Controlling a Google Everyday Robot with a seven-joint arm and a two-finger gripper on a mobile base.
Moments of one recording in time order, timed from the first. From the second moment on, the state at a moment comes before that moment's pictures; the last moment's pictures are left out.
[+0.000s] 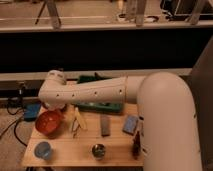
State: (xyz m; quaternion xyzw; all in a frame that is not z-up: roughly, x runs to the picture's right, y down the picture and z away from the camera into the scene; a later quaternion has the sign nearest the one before) arm -0.271 0.097 0.753 -0.01 -0.26 -0.78 0.57
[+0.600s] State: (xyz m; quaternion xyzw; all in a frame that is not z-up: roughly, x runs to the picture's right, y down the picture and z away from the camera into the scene) arm -0.294 0.121 0.752 -0.02 -0.32 -0.84 0.44
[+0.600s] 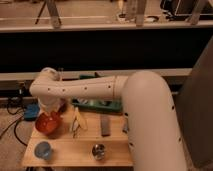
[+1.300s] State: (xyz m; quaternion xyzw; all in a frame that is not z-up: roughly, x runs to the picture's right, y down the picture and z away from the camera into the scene) arm -0.325 0.136 0.747 0.01 -0.32 -0.86 0.40
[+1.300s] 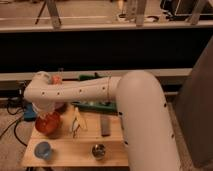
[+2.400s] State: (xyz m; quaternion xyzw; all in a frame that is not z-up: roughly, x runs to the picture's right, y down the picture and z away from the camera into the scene) arm -0.354 0.149 0.754 0.03 -0.35 -0.86 0.37
